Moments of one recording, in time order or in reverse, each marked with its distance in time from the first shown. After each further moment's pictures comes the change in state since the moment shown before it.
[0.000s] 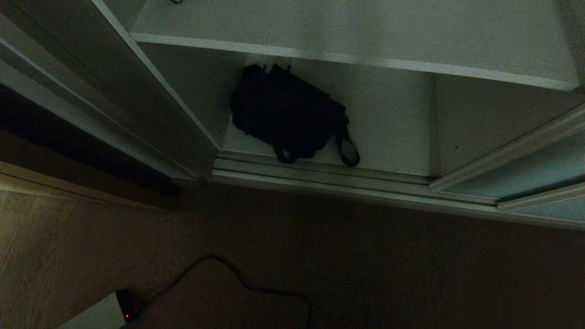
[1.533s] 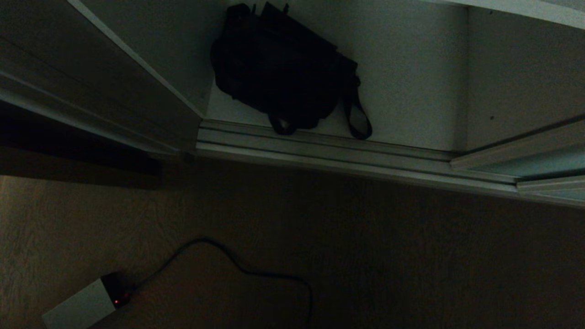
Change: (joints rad) left arm 0.000 0.007 -0.080 0.023 0.017 -0.001; right arm 0.000 0.000 0.000 0.000 0.000 0.000
